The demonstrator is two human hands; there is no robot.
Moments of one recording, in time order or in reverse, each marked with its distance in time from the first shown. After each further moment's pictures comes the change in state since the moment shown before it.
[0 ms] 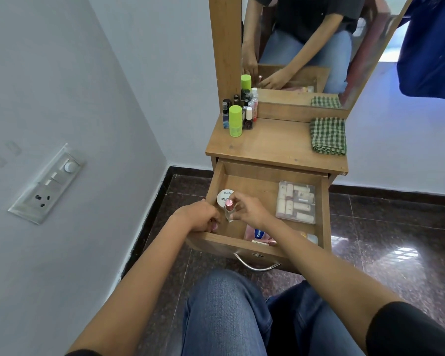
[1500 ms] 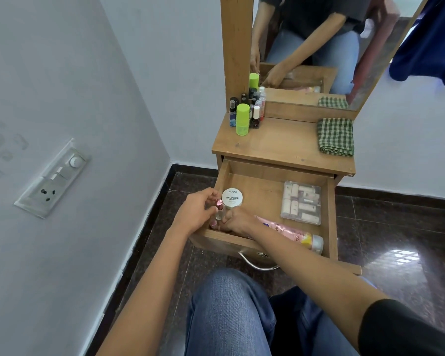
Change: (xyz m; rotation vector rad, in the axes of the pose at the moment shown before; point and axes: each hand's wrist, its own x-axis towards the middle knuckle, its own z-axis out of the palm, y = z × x) left_hand -0.015 -0.008 0.023 -0.636 0.615 -0.173; right_hand 0.010 -0.007 0.046 -0.087 -0.141 0.270
